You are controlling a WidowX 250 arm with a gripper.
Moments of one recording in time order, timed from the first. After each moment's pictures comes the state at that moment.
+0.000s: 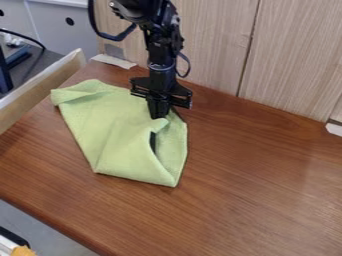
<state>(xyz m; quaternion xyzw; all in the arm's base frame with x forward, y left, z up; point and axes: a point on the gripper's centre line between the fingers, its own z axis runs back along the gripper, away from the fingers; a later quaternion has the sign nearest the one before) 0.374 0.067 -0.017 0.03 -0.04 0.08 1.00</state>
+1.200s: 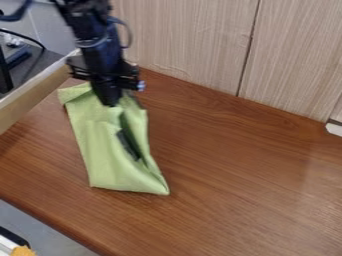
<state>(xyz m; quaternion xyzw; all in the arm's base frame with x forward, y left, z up) 0.287 0.098 0.068 0.00 -0.13 0.07 0.99</state>
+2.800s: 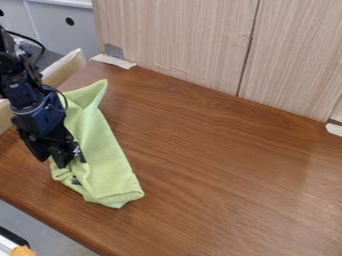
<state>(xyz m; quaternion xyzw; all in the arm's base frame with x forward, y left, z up) 0.214 0.151 -0.008 0.00 -0.06 0.01 1.00</state>
